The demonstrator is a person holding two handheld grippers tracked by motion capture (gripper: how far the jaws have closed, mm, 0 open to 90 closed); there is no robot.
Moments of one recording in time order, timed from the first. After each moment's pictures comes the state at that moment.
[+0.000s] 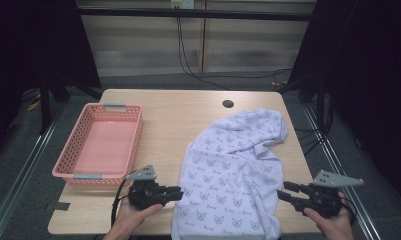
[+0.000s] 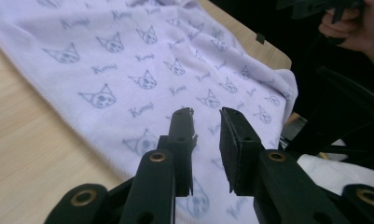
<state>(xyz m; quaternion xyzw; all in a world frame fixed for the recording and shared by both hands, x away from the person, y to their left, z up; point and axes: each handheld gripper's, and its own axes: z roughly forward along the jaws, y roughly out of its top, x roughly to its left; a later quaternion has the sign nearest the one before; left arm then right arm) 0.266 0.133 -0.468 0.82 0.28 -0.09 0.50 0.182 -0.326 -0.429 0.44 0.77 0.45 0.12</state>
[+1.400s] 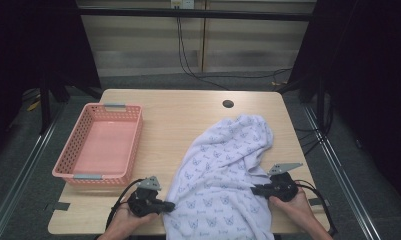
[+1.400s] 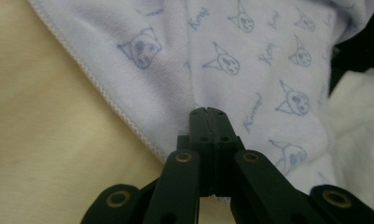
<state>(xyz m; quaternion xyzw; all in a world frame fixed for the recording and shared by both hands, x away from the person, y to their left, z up) 0.243 0.148 -0.496 0.89 0.25 -0.09 0.38 0.240 -0.278 -0.496 0.41 0.84 0.36 0.04</state>
